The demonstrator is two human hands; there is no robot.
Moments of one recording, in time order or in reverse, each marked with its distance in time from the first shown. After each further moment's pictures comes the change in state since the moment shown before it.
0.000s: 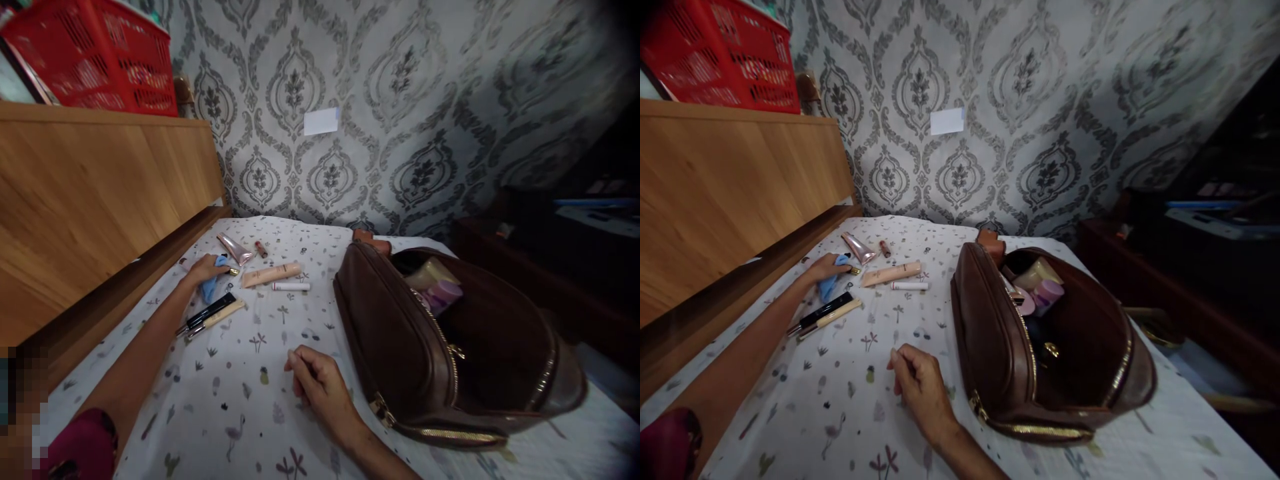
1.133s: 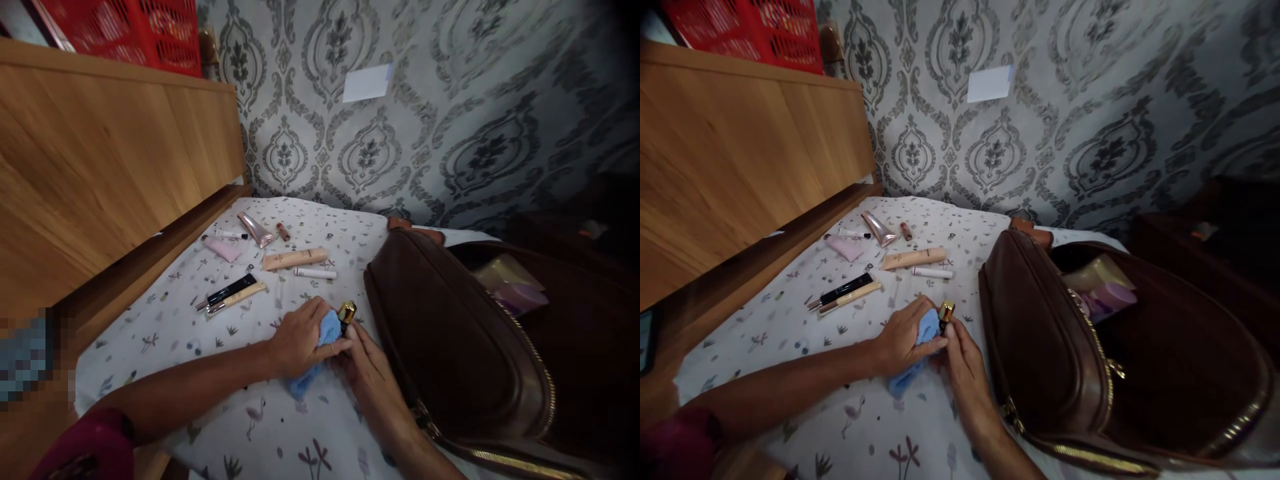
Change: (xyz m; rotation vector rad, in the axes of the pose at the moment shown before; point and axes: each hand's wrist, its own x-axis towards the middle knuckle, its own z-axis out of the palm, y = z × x) left_hand -0.190 0.164 0.084 -0.361 0.017 0.689; right_hand 0.005 0.009 -0.015 0.234 0.217 0.042
